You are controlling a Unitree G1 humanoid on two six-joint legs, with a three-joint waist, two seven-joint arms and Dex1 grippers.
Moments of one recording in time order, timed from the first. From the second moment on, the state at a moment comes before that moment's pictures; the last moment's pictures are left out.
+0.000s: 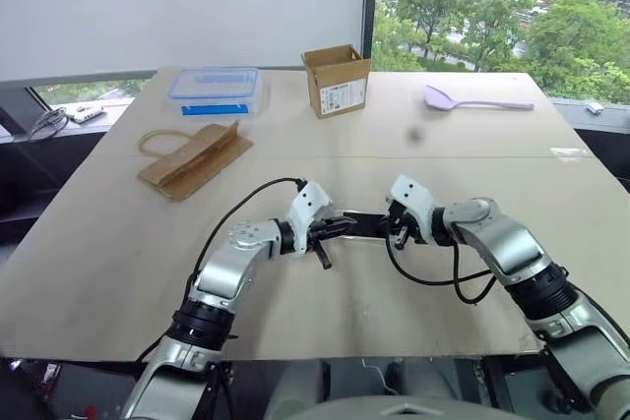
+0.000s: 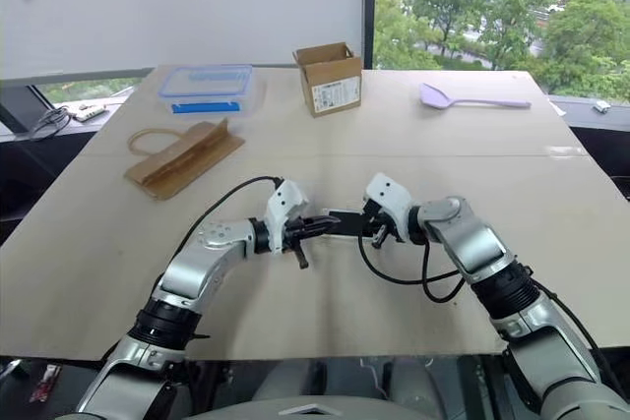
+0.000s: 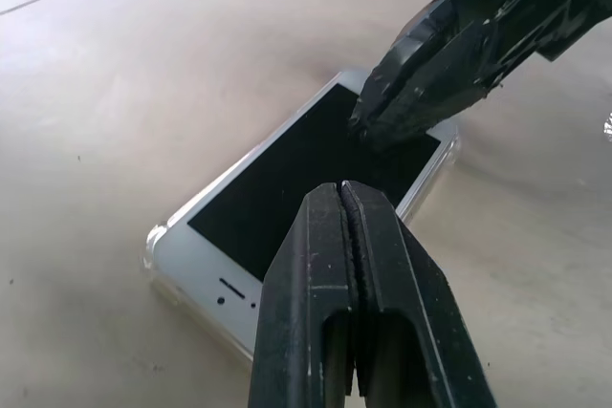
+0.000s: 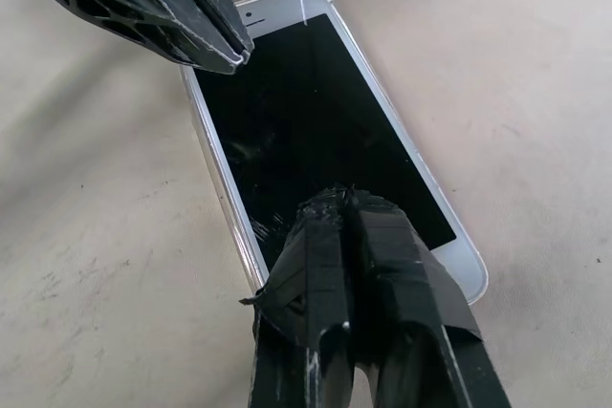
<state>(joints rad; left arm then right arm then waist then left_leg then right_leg) -0.32 0.40 -0.21 0.02 -0.24 0.44 -0.87 -0.50 -0.45 0.42 -0.04 0.12 0.84 0.79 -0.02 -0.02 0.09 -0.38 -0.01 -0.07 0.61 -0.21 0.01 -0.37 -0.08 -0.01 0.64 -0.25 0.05</state>
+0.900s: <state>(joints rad) -0.31 0.46 -0.06 0.02 -0.31 0.47 -0.83 -0.18 -0.40 0.13 -0.36 0.25 0.65 0.65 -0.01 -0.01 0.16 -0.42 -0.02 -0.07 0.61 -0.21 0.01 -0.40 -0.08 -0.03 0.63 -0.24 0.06</state>
